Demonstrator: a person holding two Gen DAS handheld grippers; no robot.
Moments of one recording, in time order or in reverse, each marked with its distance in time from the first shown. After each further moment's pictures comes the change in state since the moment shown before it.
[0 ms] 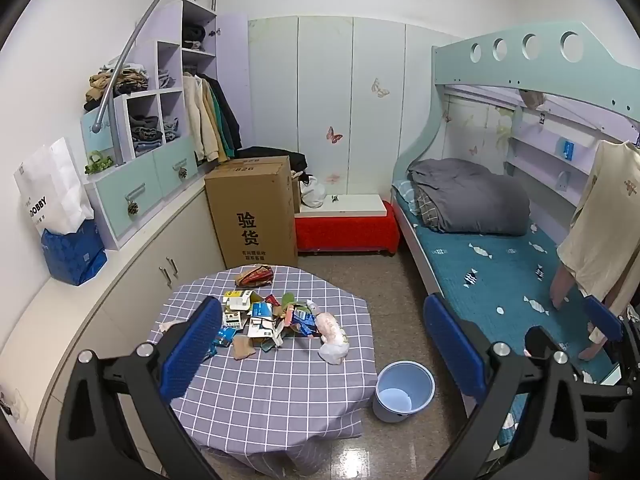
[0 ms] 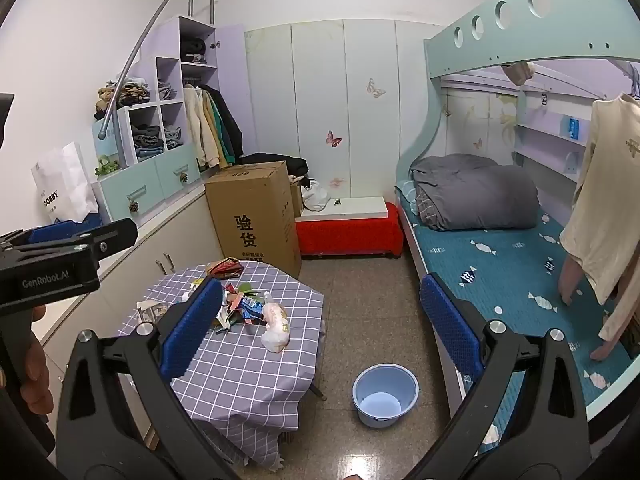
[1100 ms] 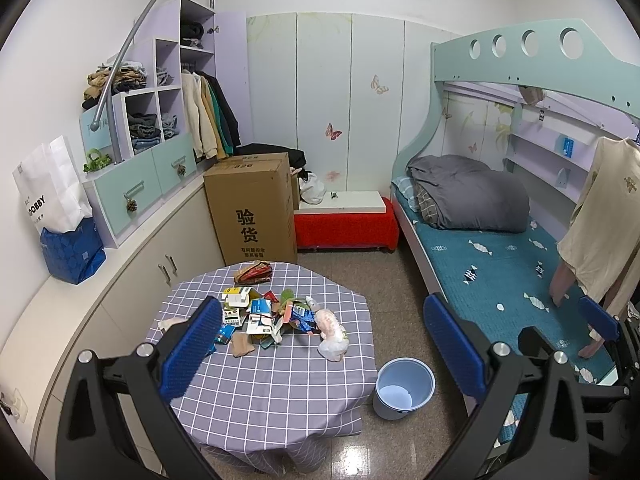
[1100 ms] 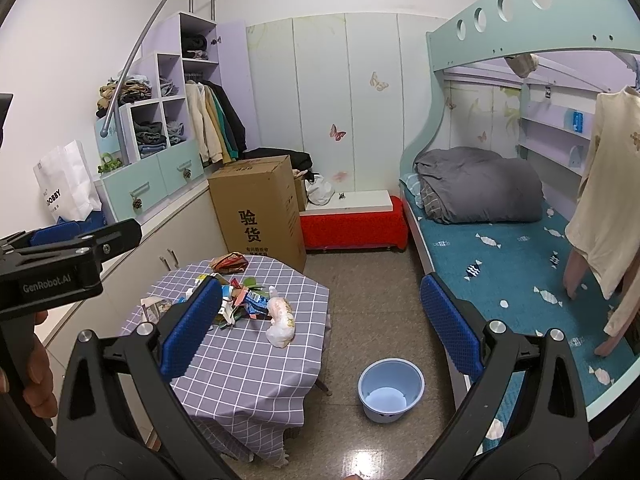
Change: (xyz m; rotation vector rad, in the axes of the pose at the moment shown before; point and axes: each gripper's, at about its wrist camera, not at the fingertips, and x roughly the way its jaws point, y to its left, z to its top) left arm -0.001 -0.005 -0.001 0.003 0.003 0.002; right arm 0.007 0.011 -0.012 0.008 0.025 0.011
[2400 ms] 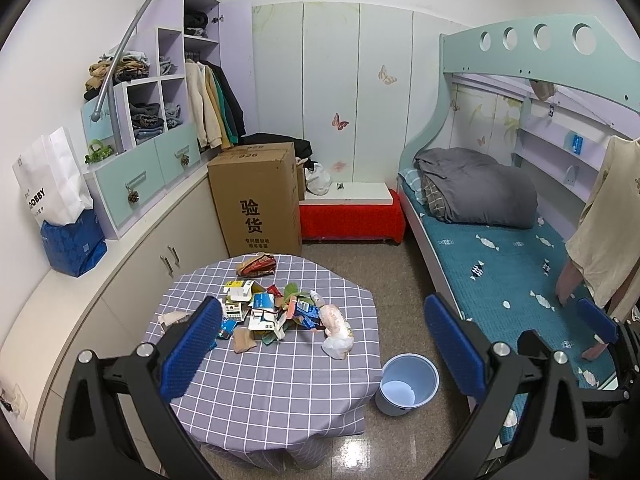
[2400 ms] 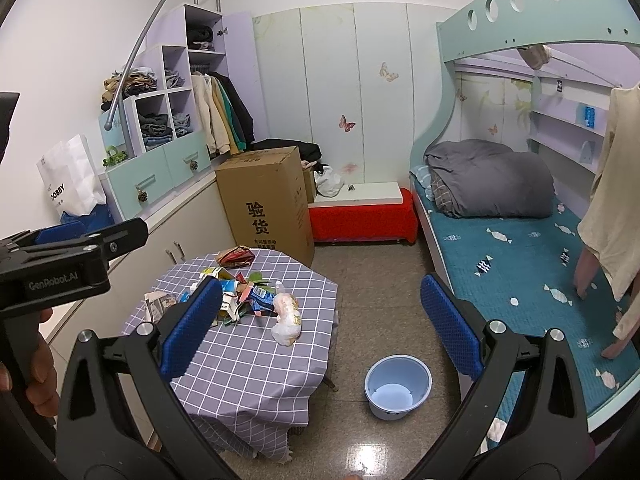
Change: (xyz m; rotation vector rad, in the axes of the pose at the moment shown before) left arm 0.032 0.017 -0.010 -0.009 0.038 0.016; right arm 0.028 0.003 0.003 0.003 0.038 0.032
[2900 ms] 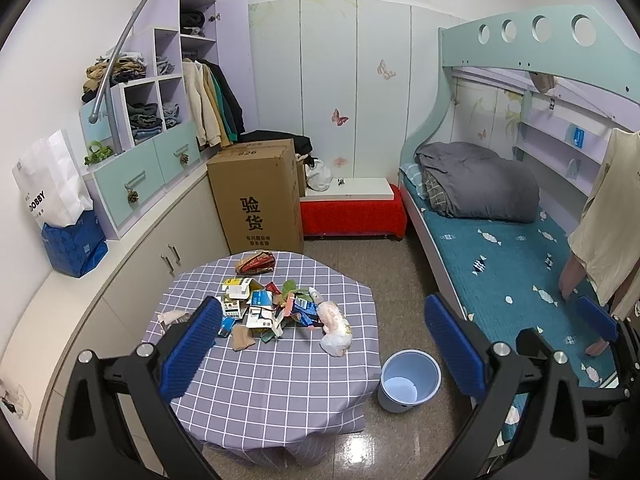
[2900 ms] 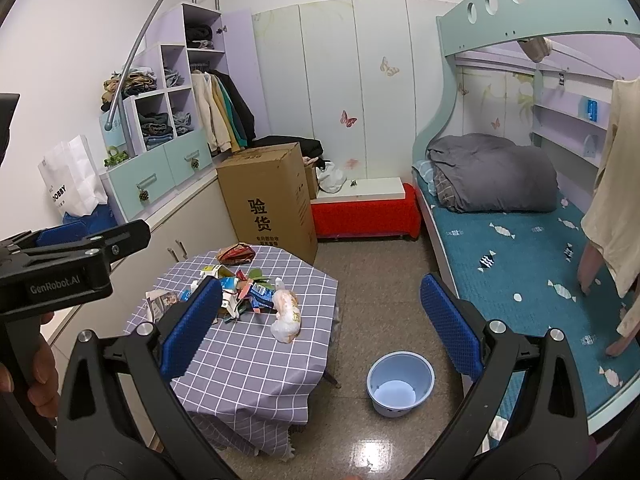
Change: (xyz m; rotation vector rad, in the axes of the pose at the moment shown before) left arm 0.004 -0.016 0.000 0.018 0.020 0.014; right arm 0.006 -0.003 -0.001 0.010 0.012 0.013
